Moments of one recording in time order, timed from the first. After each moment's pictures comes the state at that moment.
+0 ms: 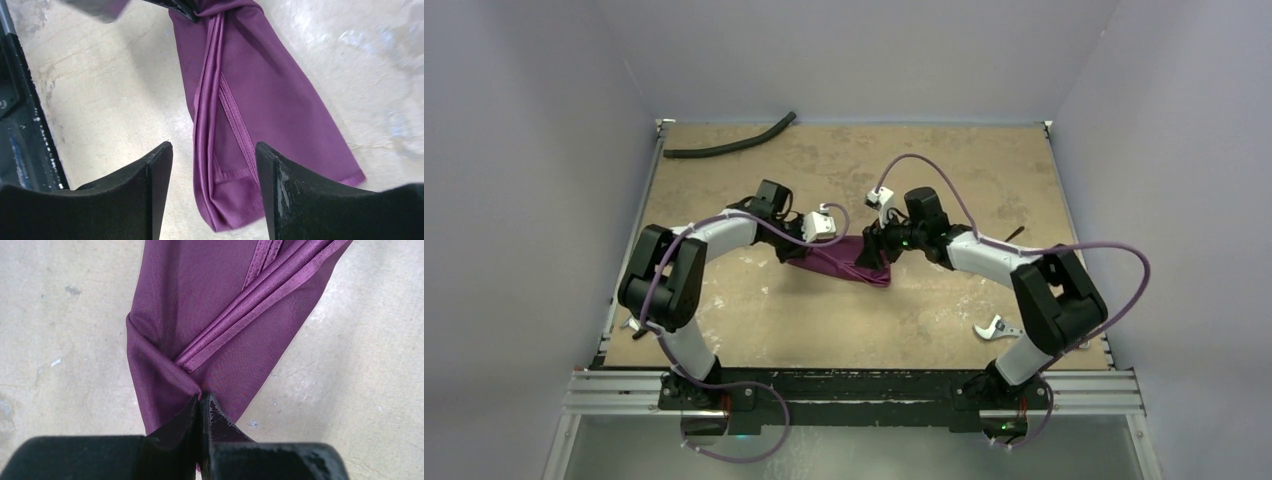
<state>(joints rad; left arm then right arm) -0.36 1.75 1.01 -0.39 0.48 0.87 0.52 1.64 0.87 0.07 -0.63 0.00</state>
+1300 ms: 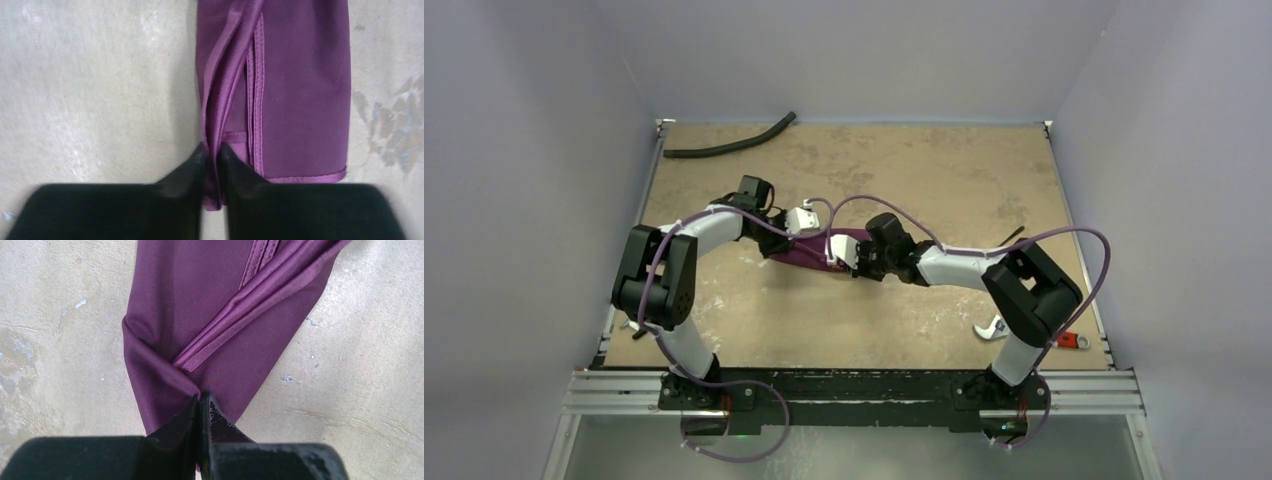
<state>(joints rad) -0.25 1.75 1.02 -0.46 0.47 0.97 0.74 1.71 0.86 0.03 -0.31 -0.69</state>
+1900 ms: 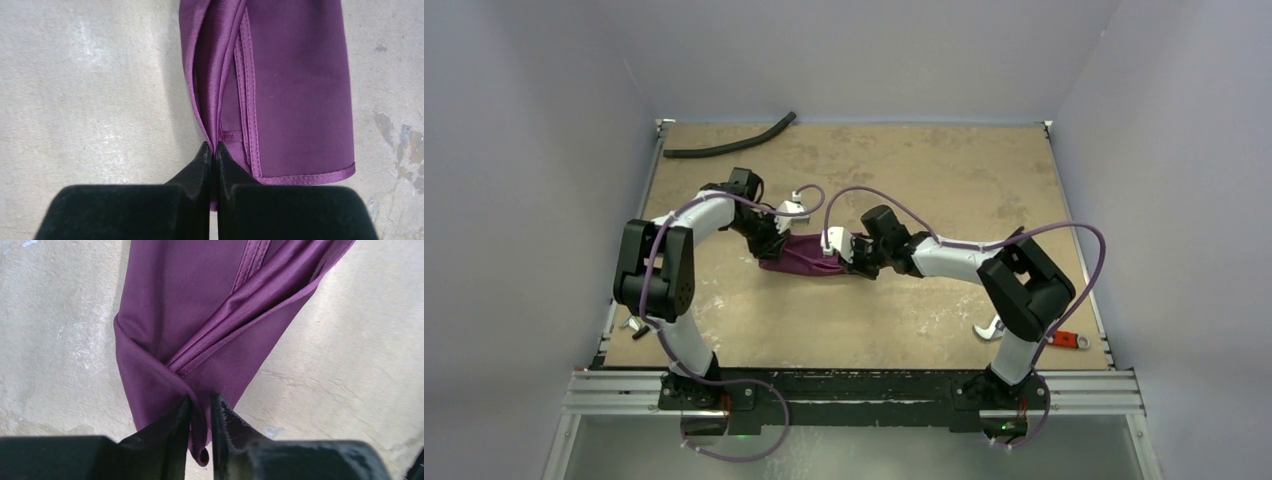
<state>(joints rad) -0.18 1.79 1.13 -0.71 0.53 0.95 0.73 1.76 0.95 -0.04 -0.42 -0.61</state>
